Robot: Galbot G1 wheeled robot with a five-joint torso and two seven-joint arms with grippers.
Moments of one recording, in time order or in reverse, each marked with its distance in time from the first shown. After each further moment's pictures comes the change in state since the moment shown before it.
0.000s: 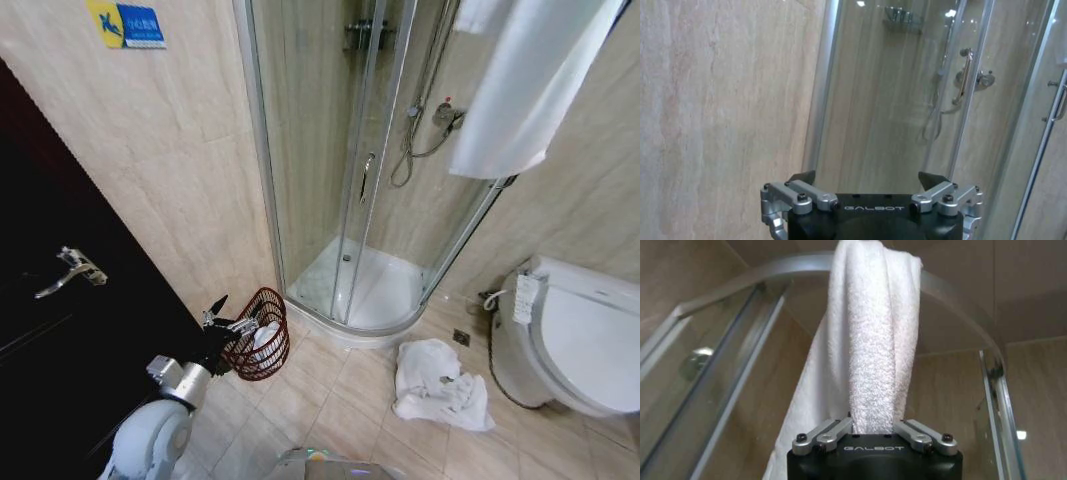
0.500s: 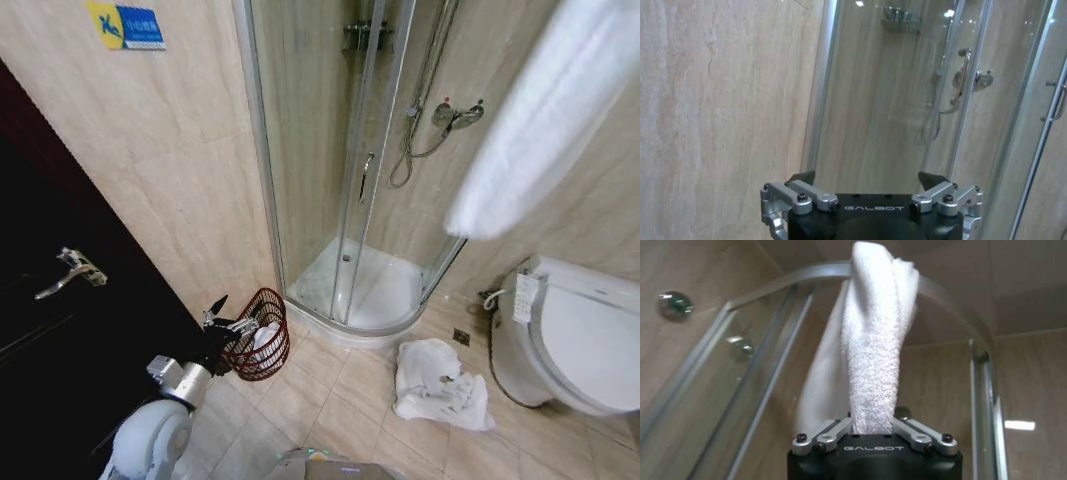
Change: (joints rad) left arm 0.000 0.000 0.000 0.000 0.000 0.000 0.000; right arm 0.324 0.433 -0.309 0.516 -0.059 -0.045 -0.015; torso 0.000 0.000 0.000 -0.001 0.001
